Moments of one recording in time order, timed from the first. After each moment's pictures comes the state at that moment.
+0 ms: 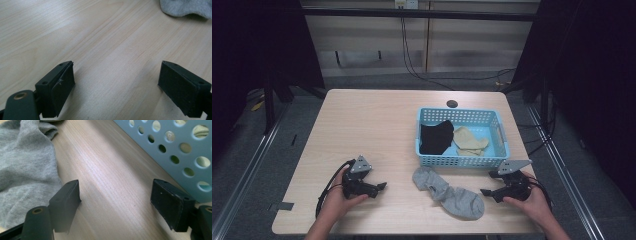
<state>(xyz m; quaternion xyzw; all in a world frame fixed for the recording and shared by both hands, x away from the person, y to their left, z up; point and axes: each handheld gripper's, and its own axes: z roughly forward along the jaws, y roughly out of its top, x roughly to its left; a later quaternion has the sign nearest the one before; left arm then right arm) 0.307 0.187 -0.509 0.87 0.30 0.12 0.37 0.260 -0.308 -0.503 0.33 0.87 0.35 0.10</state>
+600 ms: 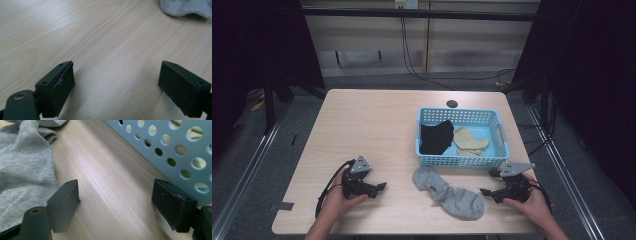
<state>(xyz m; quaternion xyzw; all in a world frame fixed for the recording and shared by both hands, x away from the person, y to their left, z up) 0.307 0.188 -0.509 0.87 0.30 0.12 0.37 0.257 -0.311 -0.510 0.32 0.86 0.38 0.12</state>
